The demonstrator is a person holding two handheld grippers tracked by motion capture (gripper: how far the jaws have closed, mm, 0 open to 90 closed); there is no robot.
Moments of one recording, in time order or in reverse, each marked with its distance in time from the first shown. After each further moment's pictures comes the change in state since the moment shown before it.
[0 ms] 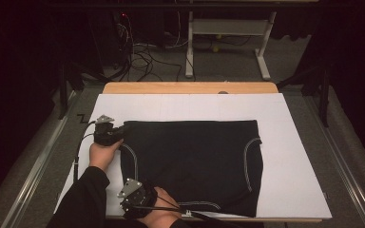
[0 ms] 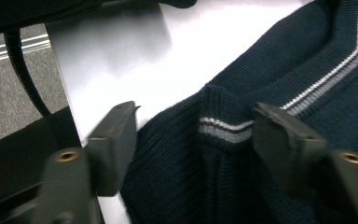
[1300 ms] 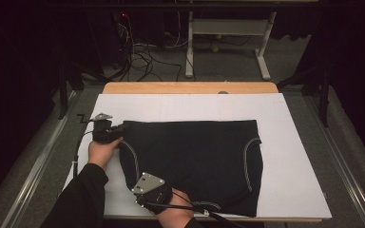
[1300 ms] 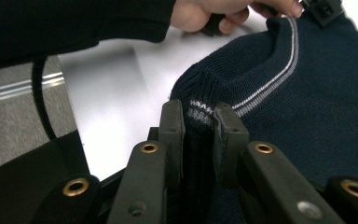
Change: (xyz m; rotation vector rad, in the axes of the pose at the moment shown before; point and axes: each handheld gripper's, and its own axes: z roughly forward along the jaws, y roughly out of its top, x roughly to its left) left arm 0.000 0.010 -0.002 0.023 0.005 -0.067; right arm -0.022 -0.008 -0.050 -0.182 -0.006 0.019
